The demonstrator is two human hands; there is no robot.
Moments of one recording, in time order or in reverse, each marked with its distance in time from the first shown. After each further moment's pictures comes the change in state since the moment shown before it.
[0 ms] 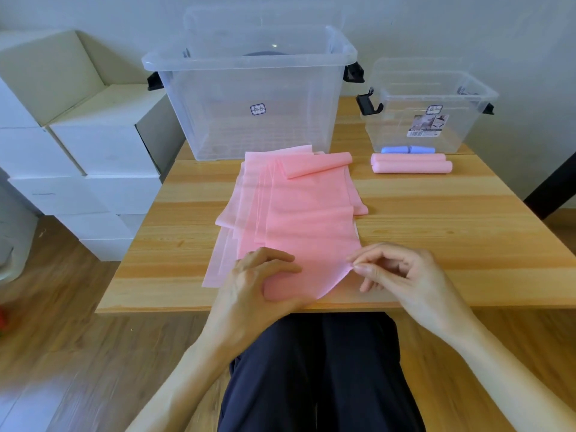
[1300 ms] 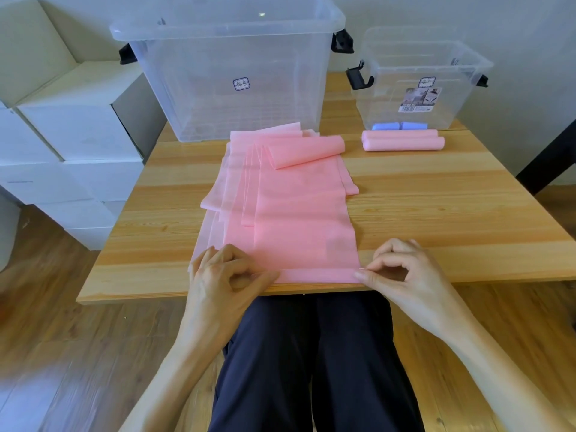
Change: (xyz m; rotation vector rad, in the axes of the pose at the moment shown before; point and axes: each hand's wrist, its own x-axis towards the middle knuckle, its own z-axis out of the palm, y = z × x) left_hand -0.017 -0.010 0.002 0.025 0.181 -0.071; right_hand -0.021 0.033 -0.003 -0.323 0.056 0.121
